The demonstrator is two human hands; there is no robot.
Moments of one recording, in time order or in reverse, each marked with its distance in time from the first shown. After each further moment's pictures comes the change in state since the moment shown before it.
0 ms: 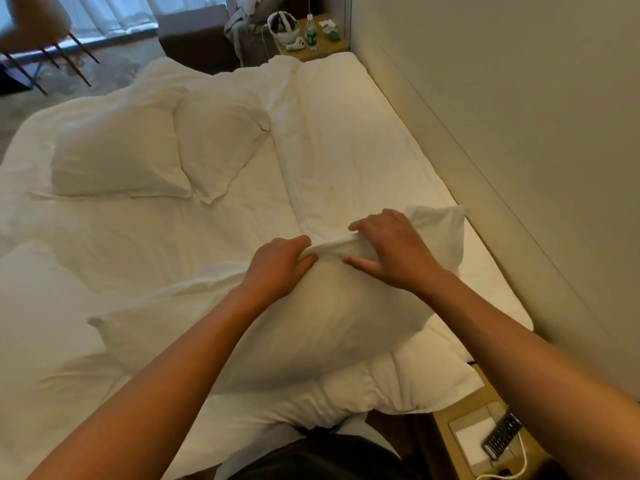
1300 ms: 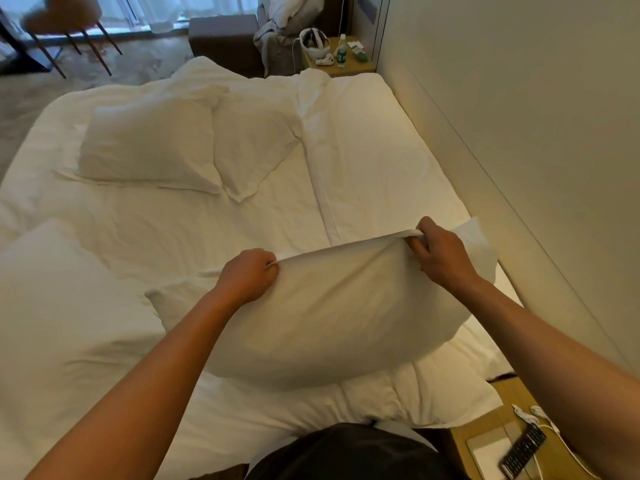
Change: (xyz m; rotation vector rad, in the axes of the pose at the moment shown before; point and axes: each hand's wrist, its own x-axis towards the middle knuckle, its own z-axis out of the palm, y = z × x) left_hand -0.062 -0.161 -0.029 -0.059 -0.115 -0.298; right_hand 0.026 -0.033 0.021 0.196 0.023 0.444
